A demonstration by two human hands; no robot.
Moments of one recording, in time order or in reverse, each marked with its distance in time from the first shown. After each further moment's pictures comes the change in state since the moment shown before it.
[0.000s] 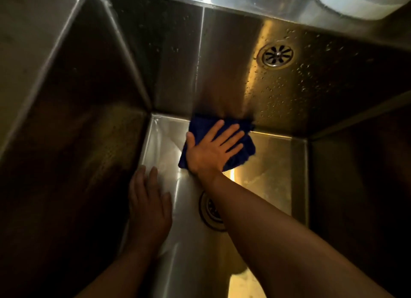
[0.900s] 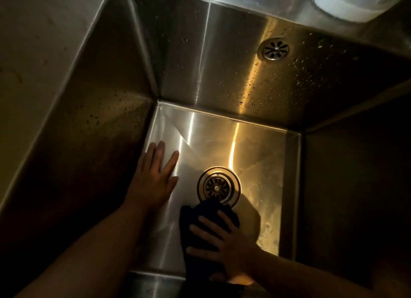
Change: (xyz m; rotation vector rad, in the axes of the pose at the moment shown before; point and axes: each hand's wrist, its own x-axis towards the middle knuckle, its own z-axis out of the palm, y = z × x) left_hand 0.022 -0.017 -0.010 0.350 -0.365 0.291; right_hand -0.154 0.192 -0.058 -0.551 -0.373 -1.435
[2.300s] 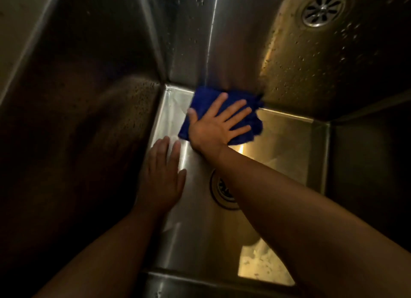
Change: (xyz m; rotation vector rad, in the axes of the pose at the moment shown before) left_hand -0.006 0.009 0.019 -0.144 0.228 -0.072; right_hand 0.232 0.127 -0.046 0.560 0.338 1.419
